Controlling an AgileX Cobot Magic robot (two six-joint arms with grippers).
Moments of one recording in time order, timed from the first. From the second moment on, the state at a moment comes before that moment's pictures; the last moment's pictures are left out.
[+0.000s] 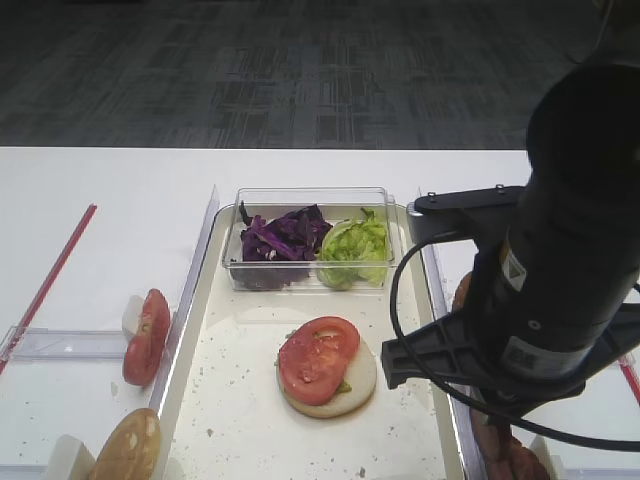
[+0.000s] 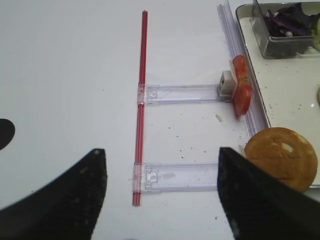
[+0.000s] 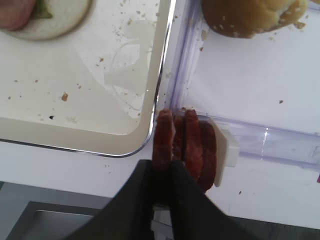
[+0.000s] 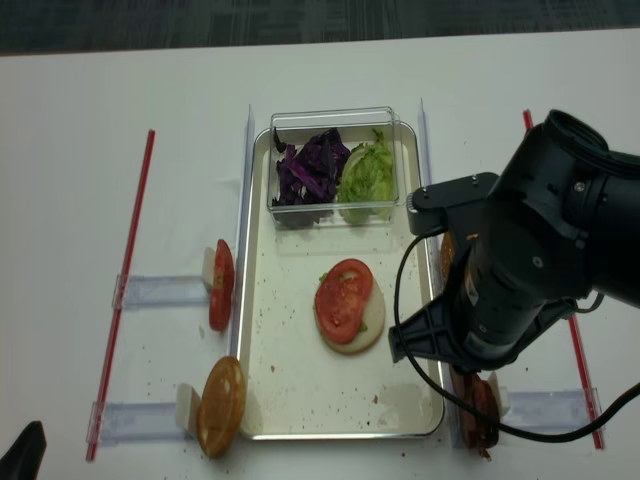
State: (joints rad) left arm 0.09 -0.02 -0.49 -0.03 1.18 0.00; right arm 0.78 1.43 -0.89 0.00 1.06 0.61
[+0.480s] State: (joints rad) left arm 0.09 -0.02 -0.49 -0.03 1.18 0.00; right arm 0.65 1.43 -0.92 0.01 1.05 0.54
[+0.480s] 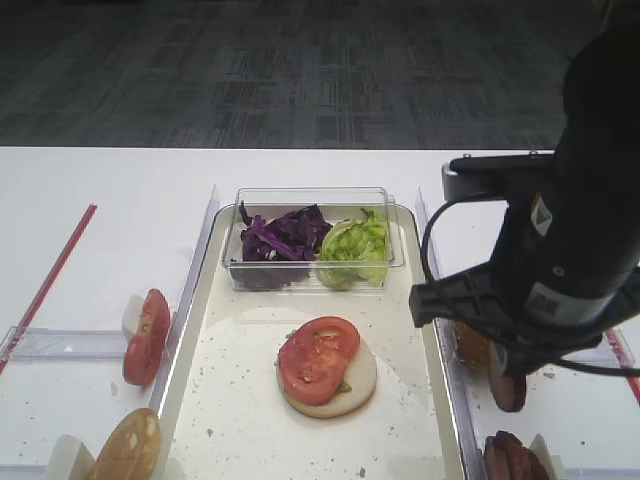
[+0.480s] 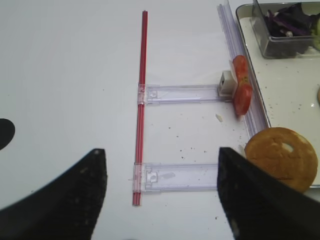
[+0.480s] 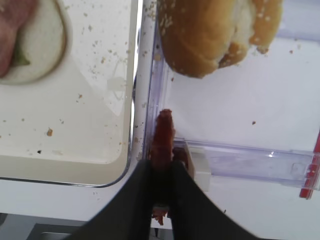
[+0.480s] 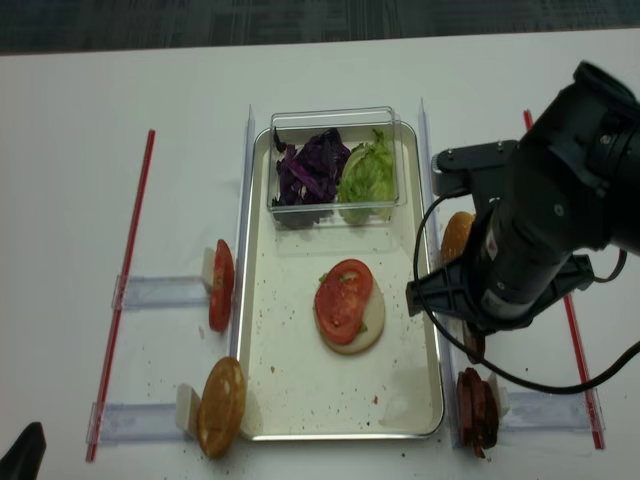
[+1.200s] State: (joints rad) left arm 0.09 -0.02 -0.49 -0.03 1.18 0.00; right arm 0.52 1.53 -1.16 0.03 1.13 0.39
